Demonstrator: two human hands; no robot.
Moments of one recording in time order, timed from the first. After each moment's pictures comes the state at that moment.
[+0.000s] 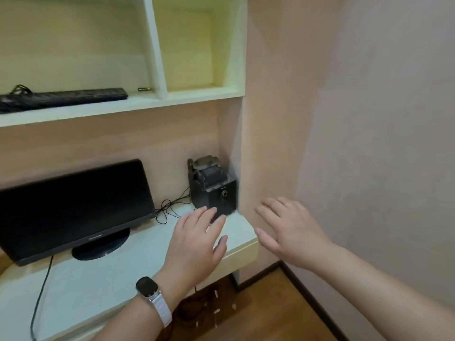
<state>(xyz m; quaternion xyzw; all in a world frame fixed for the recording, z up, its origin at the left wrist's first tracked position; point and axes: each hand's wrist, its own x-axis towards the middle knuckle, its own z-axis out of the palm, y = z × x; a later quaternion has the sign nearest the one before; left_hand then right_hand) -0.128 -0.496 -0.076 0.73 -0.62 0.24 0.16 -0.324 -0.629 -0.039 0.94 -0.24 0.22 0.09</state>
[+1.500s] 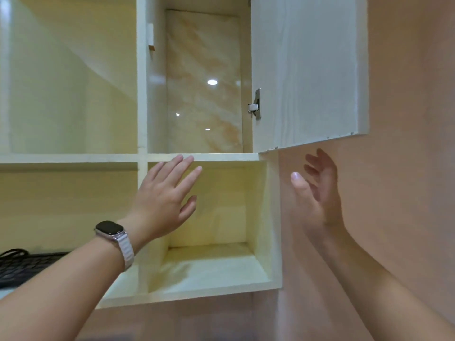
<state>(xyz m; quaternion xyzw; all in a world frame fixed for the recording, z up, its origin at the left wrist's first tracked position) 0.115 -0.779 0.269 0.63 -0.45 0.63 0.07 -0.095 -0.979 0.254 0.65 0.04 0.67 -0.36</state>
